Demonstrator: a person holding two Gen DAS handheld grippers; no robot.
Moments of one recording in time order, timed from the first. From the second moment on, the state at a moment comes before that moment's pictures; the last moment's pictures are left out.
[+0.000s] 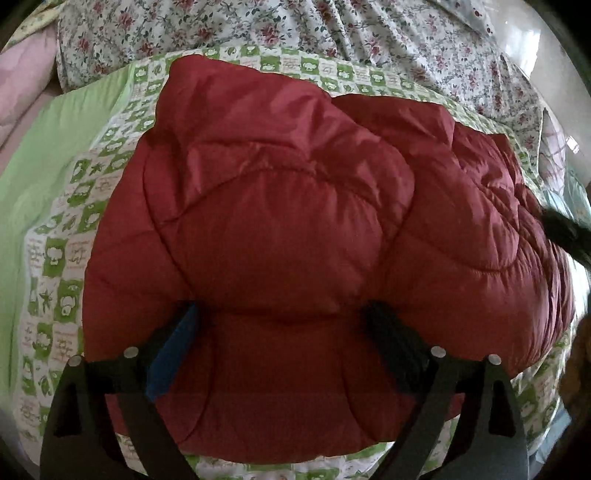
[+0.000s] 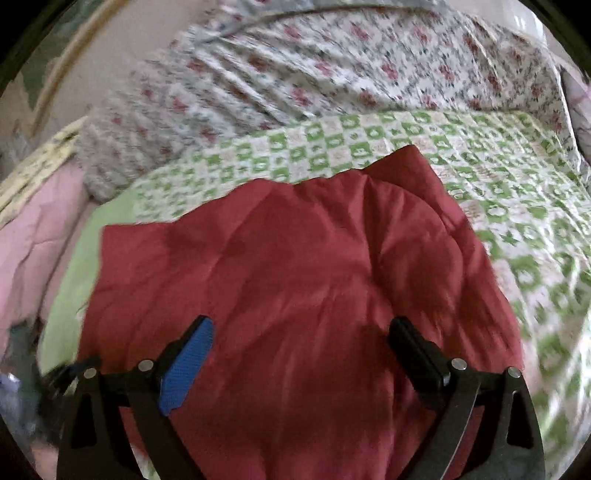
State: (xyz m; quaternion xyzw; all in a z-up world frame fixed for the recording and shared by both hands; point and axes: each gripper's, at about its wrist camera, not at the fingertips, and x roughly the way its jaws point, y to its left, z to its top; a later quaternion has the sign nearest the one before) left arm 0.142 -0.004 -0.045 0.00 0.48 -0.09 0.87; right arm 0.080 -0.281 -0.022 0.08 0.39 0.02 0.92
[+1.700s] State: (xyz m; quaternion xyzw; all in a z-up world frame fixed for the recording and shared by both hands) left arm 0.143 -0.022 -0.027 0.00 0.47 -0.08 0.88; right arm 0.081 -0.258 -0.063 0.01 0.41 0.01 0.91
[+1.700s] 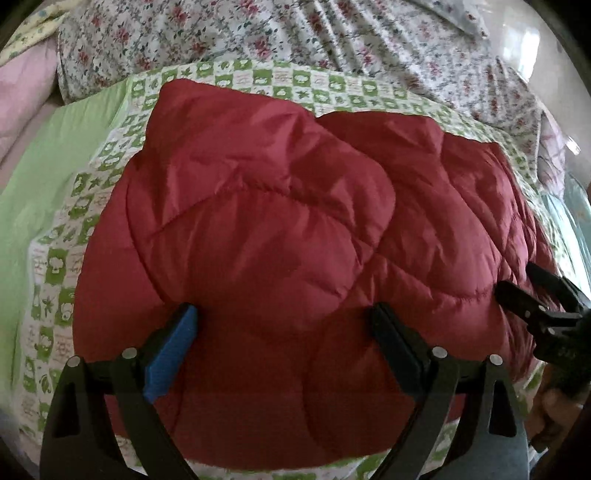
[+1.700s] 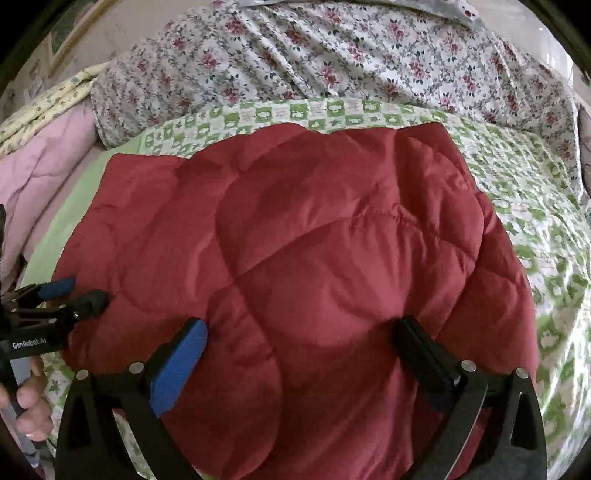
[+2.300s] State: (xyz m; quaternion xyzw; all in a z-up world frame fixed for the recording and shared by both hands) left arm 0.145 -0.028 -0.037 0.00 0.46 -0.03 0.89; right arm 0.086 -0.272 -0.073 -0.01 0.41 0.04 0.91
